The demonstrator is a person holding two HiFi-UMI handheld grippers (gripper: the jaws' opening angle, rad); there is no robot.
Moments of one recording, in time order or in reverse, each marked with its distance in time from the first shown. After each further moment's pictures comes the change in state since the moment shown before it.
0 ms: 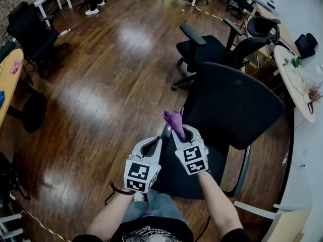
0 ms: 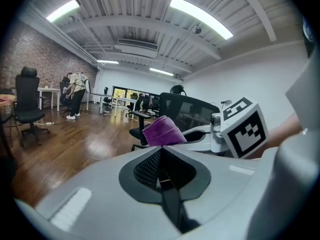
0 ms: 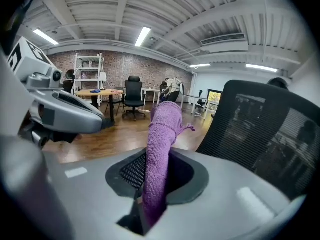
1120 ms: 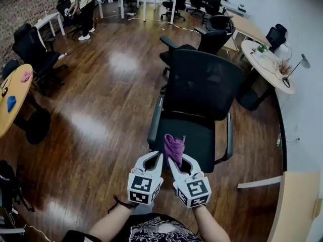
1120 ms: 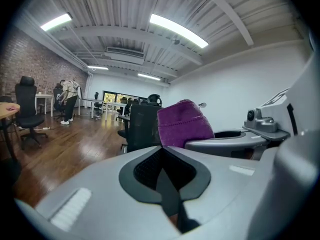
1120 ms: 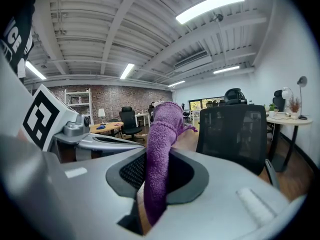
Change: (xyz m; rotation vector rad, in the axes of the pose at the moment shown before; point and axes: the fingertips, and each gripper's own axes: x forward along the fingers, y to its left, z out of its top) left arm -0.259 -0.170 -0.043 0.058 -0.022 -0.103; right arm -0.315 0.232 0.004 0.304 -0.263 -0.120
